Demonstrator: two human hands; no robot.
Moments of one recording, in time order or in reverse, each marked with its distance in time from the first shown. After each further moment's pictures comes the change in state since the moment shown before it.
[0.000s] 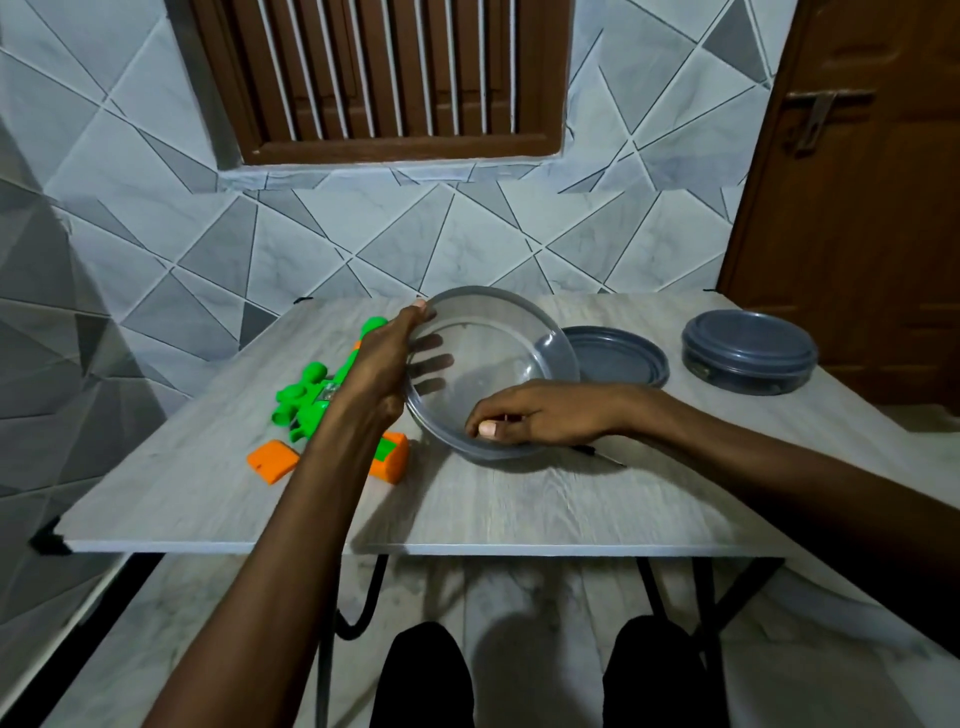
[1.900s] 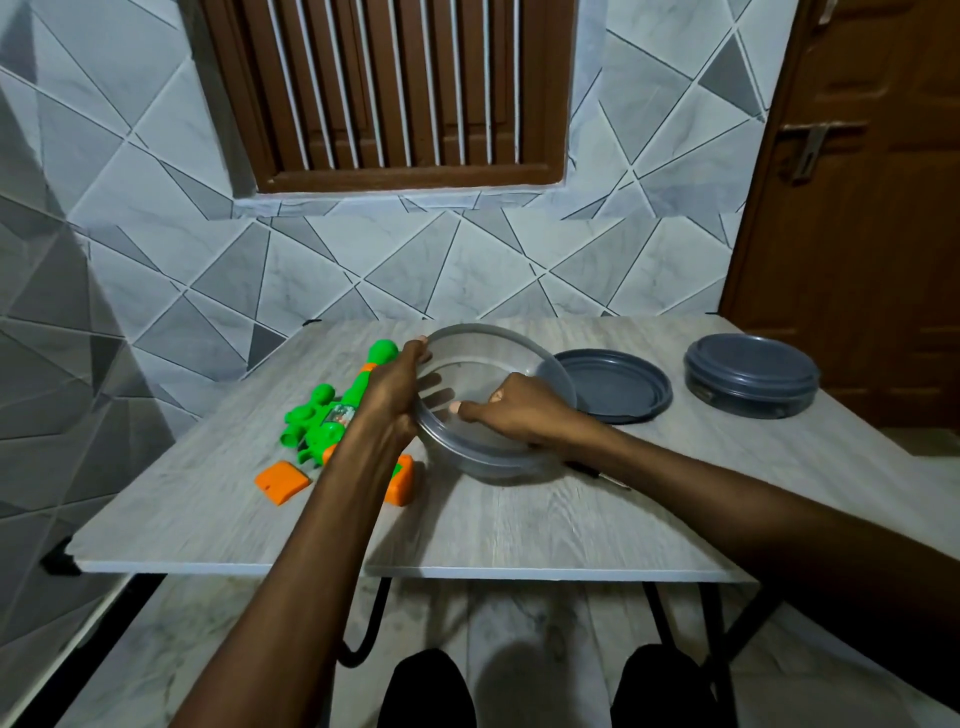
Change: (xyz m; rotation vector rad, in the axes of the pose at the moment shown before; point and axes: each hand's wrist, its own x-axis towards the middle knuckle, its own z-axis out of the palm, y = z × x) left_hand 0.006 -0.005 0.004 -0.084 0.101 -0.136; right_hand 0.045 -0.017 0.010 0.257 0.552 0.509
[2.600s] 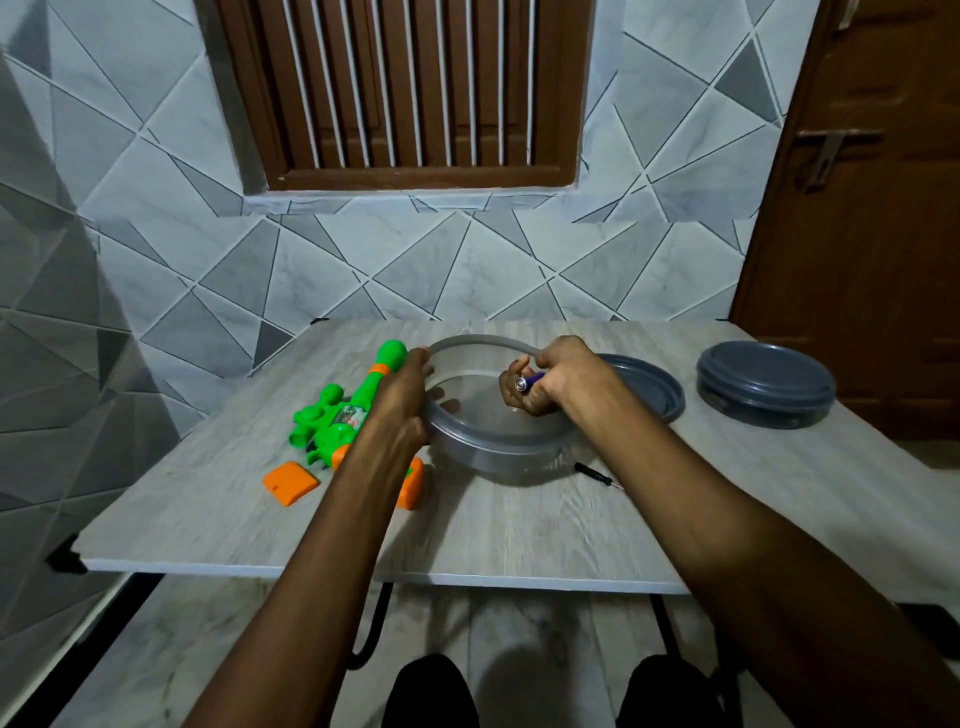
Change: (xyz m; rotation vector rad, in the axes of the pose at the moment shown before) left_hand 0.010 -0.003 -0.001 -0.189 0.044 -0.045; right_hand 0.051 -0.008 -0.031 1.640 0.019 0.944
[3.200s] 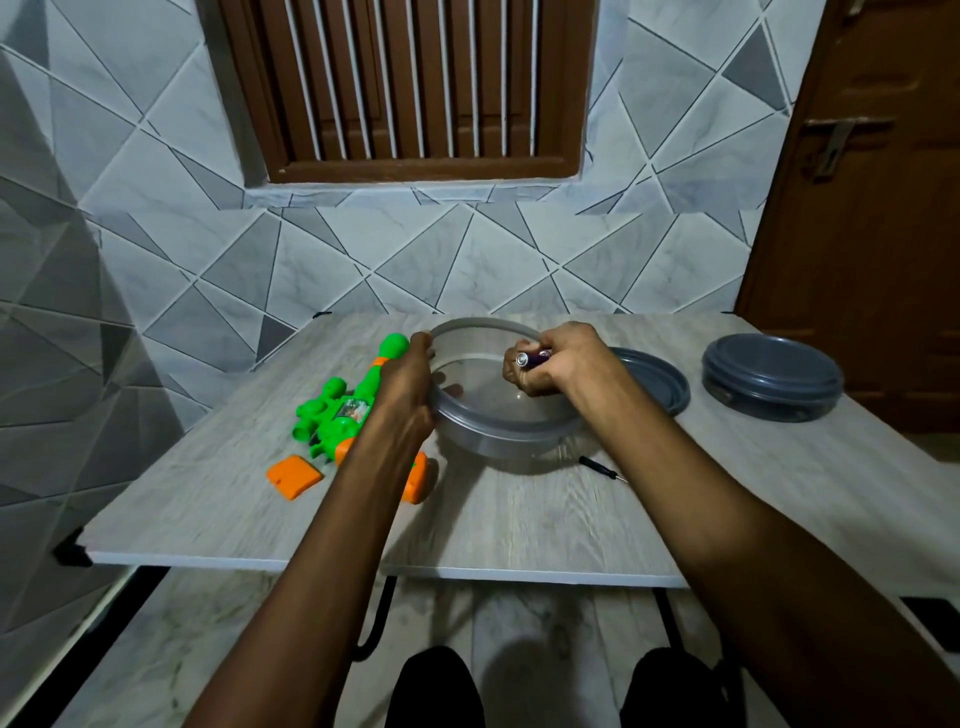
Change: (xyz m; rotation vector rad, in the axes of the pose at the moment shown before) left_hand -0.009 0.004 0.007 0.011 0.071 0.099; right_hand -0.009 -0.002 0.002 0.039 -0.095 -0.073
